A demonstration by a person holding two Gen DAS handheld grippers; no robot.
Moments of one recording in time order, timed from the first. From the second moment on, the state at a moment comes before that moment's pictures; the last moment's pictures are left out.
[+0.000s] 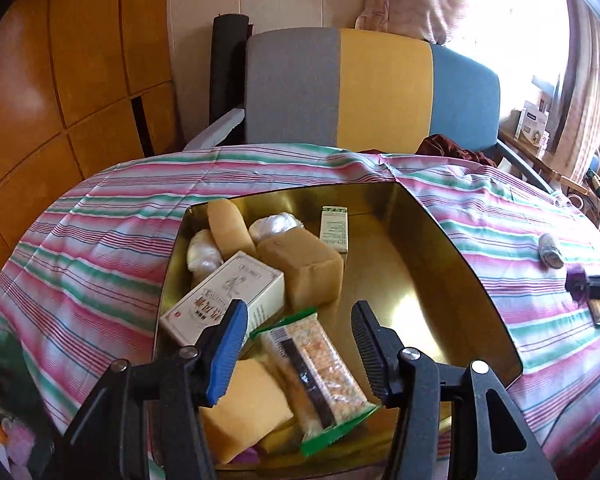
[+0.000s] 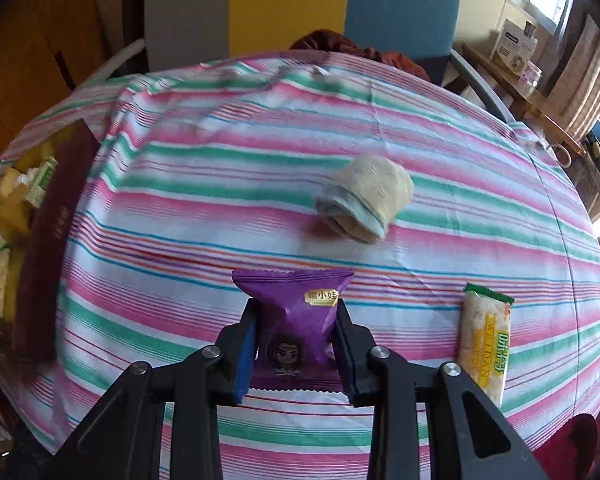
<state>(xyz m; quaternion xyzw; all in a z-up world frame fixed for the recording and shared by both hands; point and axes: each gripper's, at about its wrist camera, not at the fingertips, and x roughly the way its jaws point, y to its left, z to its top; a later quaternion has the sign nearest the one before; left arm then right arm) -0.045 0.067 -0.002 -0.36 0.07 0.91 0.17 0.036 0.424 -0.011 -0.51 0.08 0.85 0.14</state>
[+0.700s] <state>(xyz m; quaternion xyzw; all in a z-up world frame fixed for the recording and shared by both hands) -0.042 0.026 -0.006 -0.36 0.03 0.92 0.15 -0.069 0.206 0.018 -0.48 0.01 0.87 -0.07</state>
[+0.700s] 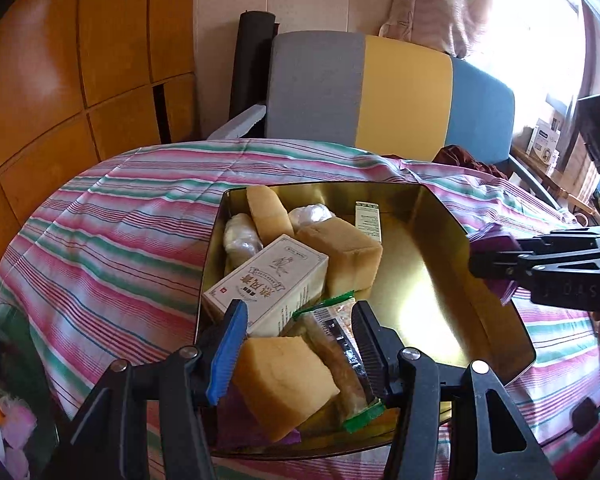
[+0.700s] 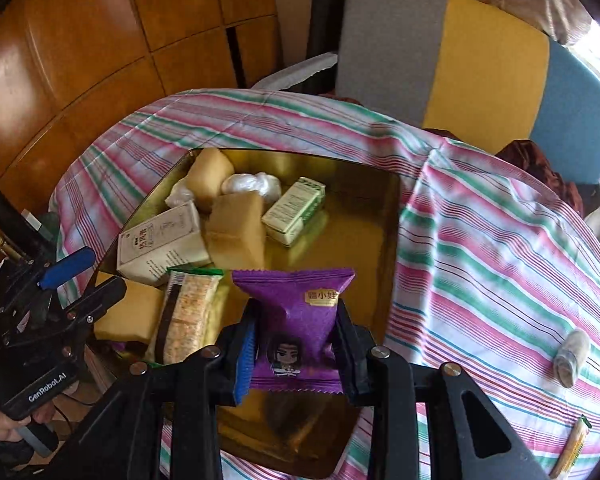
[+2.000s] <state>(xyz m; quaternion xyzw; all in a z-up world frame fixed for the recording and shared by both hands) -0.031 0.027 0.007 -0.34 0.04 0.93 0.15 -0.026 0.268 0.013 -0.47 0.10 0.88 -0.03</state>
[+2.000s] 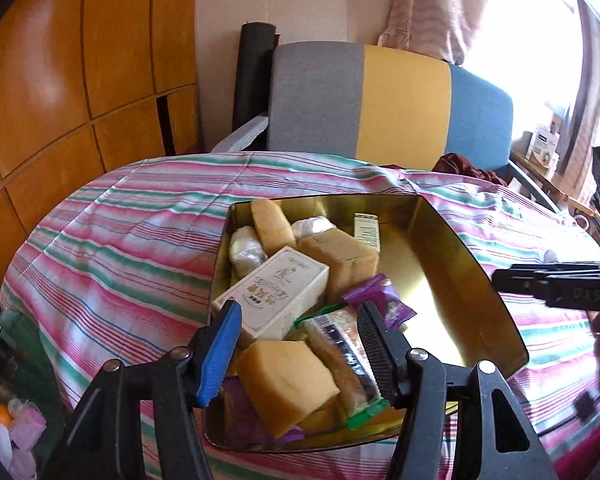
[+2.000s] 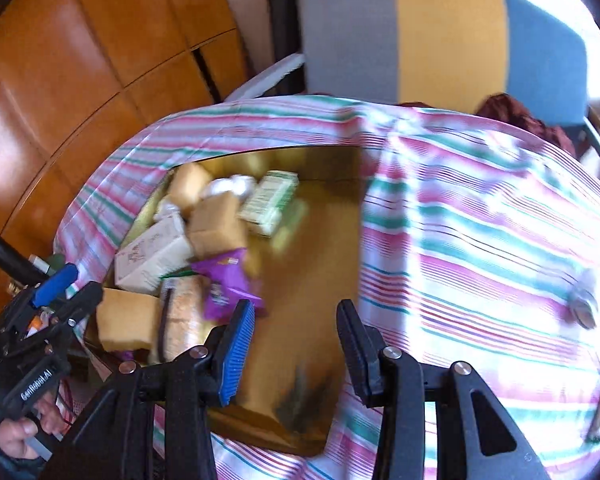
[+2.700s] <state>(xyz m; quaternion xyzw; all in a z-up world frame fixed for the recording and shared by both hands) -0.013 0.127 0.021 -0.33 0.11 0.90 0.26 0.094 0.530 0.006 -0.45 0.25 0.81 0.29</state>
